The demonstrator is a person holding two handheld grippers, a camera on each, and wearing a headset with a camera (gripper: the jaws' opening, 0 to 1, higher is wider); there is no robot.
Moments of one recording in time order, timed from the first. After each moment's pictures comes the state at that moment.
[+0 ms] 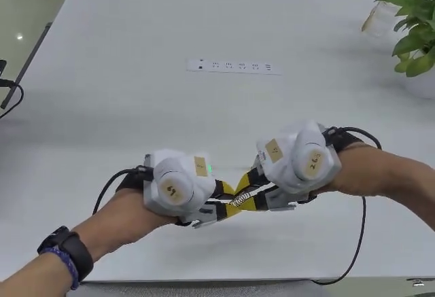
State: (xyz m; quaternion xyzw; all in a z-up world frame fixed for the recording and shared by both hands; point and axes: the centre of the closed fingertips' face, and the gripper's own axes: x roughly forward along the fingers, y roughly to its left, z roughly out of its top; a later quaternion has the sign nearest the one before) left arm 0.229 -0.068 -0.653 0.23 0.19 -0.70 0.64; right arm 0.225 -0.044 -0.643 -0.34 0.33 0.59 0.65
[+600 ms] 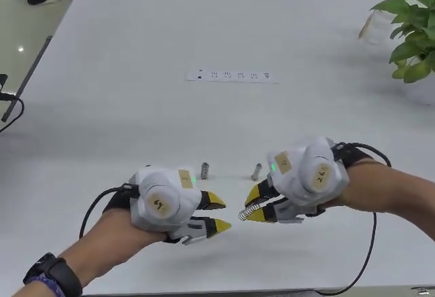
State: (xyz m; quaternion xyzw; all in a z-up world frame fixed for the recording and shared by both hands) left arm 0.243 -0.042 -0.661 0.21 0.22 -0.67 0.68; right arm 0.229 -0.069 -0.654 -0.32 0.35 0.56 0.68
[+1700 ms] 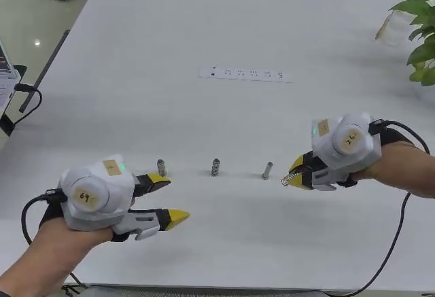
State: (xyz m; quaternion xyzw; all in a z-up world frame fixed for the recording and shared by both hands) left arm 0.285 0.058 -0.653 0.13 0.26 -0.54 0.79; right arm 0.288 -0.147 -0.670 -0.30 0.41 0.44 0.74
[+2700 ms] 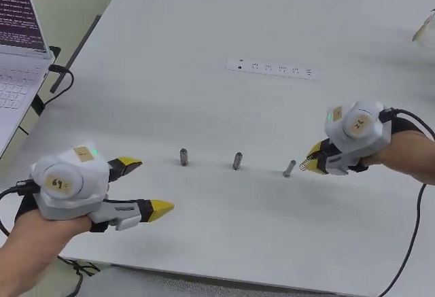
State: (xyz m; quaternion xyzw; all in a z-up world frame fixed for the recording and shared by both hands) left arm 0.296 0.128 -0.649 0.10 0.28 -0.46 0.84; right arm 0.325 -0.148 -0.691 -0.31 0.43 0.43 0.73
